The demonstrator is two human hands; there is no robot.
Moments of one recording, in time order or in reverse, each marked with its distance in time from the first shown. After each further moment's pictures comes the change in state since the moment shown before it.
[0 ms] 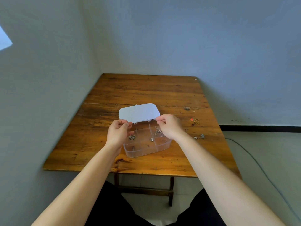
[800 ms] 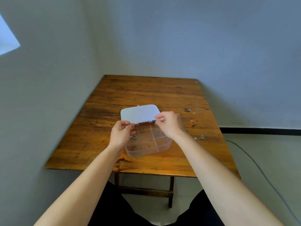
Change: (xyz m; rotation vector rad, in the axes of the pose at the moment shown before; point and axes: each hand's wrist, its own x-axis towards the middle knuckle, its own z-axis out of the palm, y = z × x) left_hand -0.003 -0.006 0.000 0.023 -0.026 0.055; right_hand 0.000 -0.006 -0.003 -0.094 0.152 -0.173
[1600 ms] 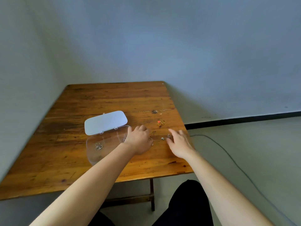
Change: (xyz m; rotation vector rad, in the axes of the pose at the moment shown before) left_hand -0.032 0.012 0.154 1.450 -0.585 0.699; right_hand -0.065 0.148 -0.064 -0.172 -0.137 0.354
